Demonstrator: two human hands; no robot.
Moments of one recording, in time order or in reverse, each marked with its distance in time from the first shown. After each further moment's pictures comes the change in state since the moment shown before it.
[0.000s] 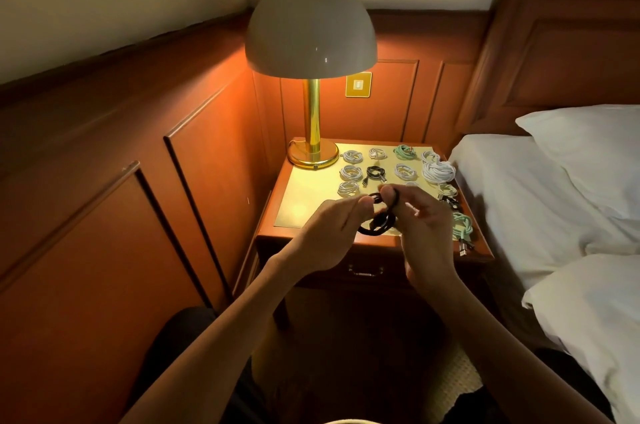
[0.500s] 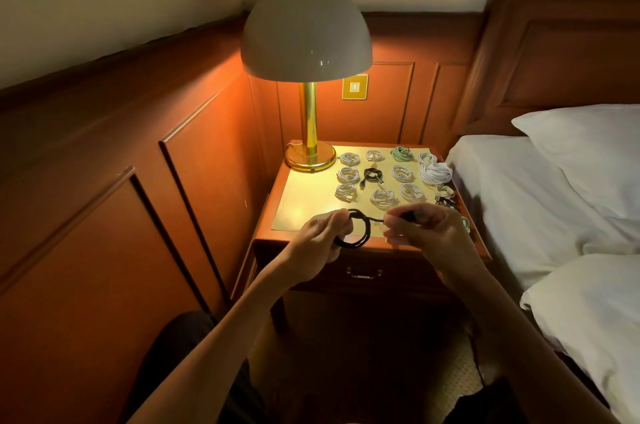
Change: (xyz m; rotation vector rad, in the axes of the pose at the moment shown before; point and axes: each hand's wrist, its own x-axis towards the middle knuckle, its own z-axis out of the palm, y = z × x) left_hand -0.017 -0.022 -0.002 -0.478 -0.101 -0.307; right_hand 0.013 0.002 -0.045 -0.025 -0.236 0.226
